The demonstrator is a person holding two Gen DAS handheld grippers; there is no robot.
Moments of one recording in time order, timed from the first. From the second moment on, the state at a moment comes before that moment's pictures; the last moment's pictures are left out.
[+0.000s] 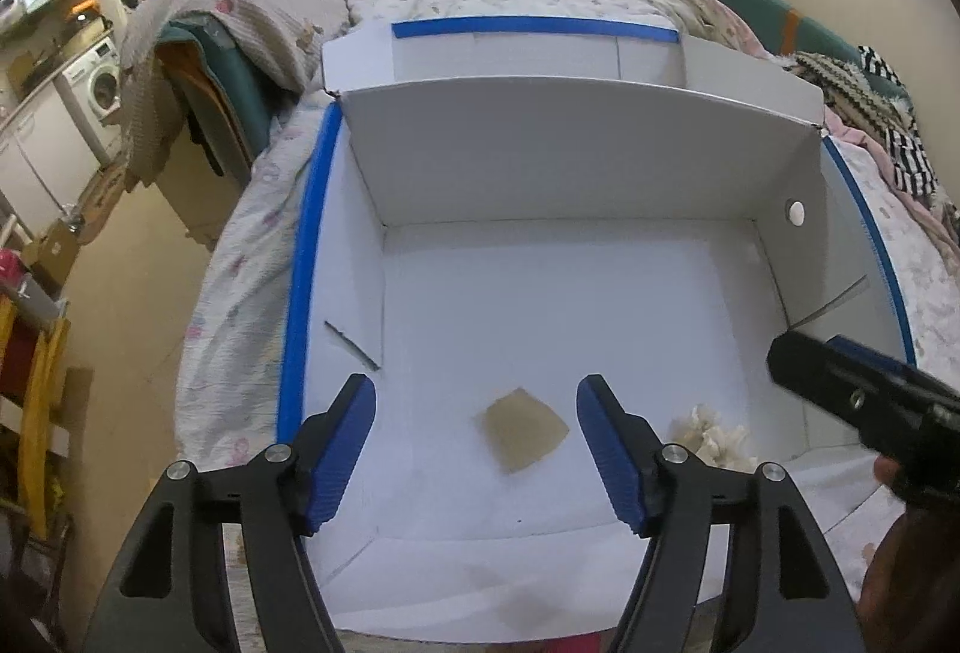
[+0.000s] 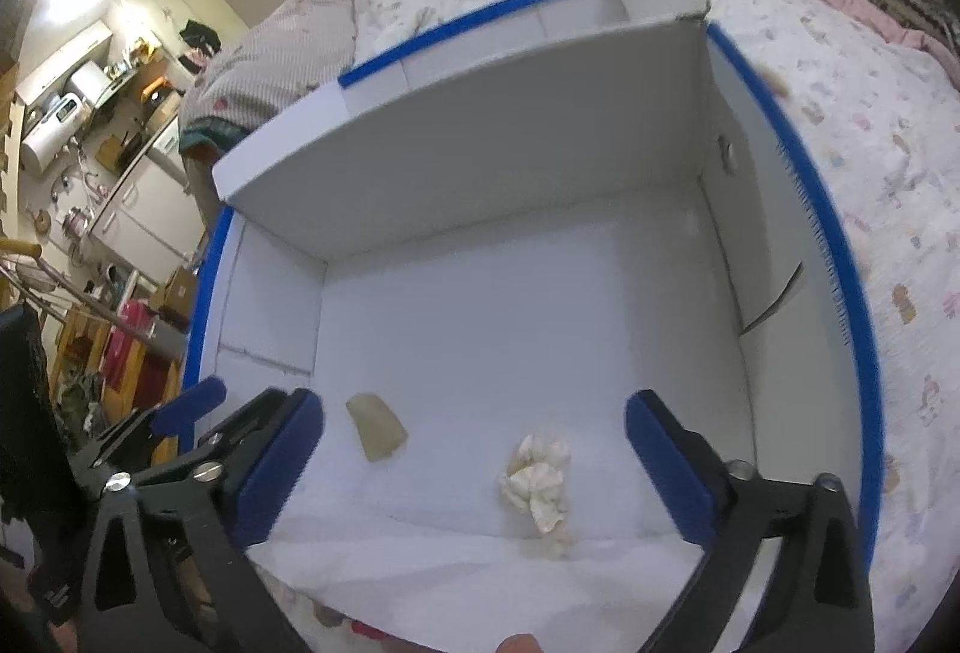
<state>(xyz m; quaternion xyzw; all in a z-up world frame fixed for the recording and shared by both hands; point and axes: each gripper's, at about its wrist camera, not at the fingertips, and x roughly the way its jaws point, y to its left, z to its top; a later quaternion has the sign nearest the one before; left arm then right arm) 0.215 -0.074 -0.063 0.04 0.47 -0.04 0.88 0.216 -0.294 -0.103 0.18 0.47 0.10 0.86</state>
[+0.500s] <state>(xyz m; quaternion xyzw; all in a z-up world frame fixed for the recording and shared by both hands) 0.193 -0.058 -0.044 0.04 0.45 -0.03 0.89 0.210 -0.300 -0.098 0.16 0.44 0.07 0.88</state>
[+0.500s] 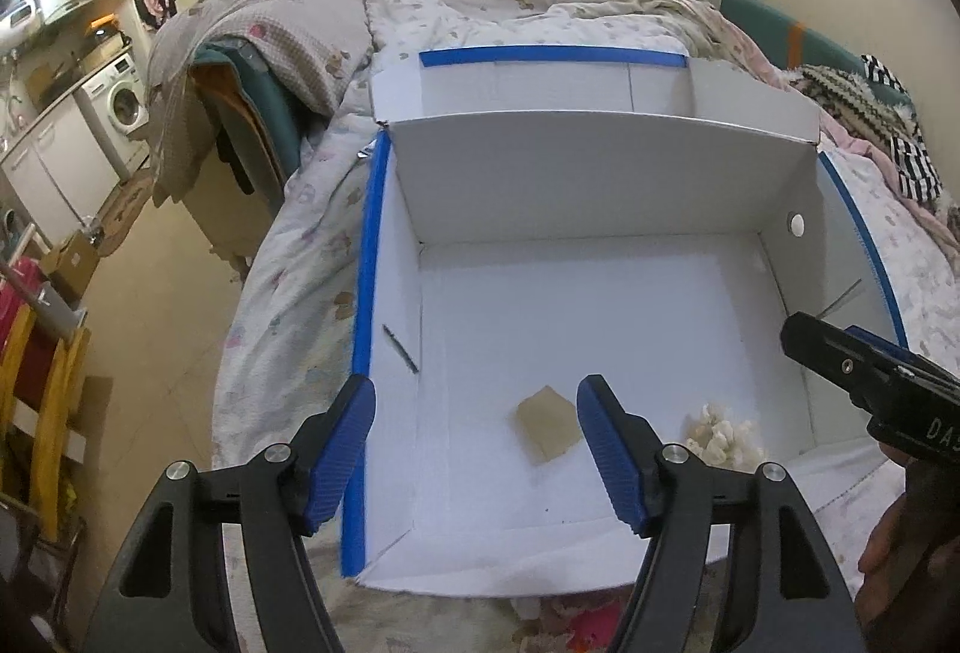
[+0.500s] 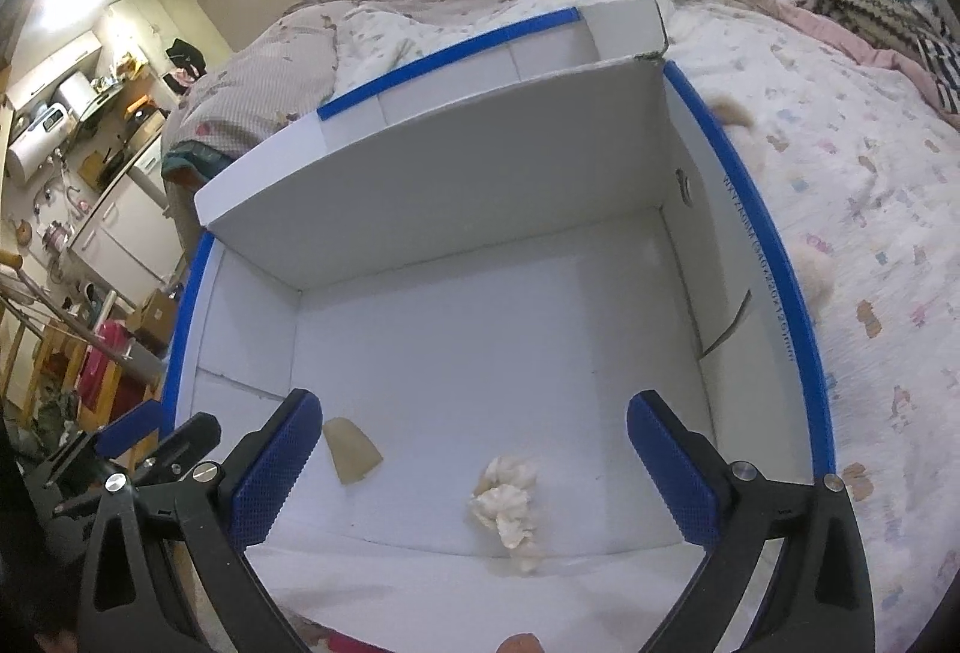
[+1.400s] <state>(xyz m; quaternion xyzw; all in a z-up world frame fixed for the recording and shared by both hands) 0.114 0.024 -0.042 -0.04 0.48 0.03 0.87 0.107 -0.315 -0.085 0.16 0.43 0.04 0.89</state>
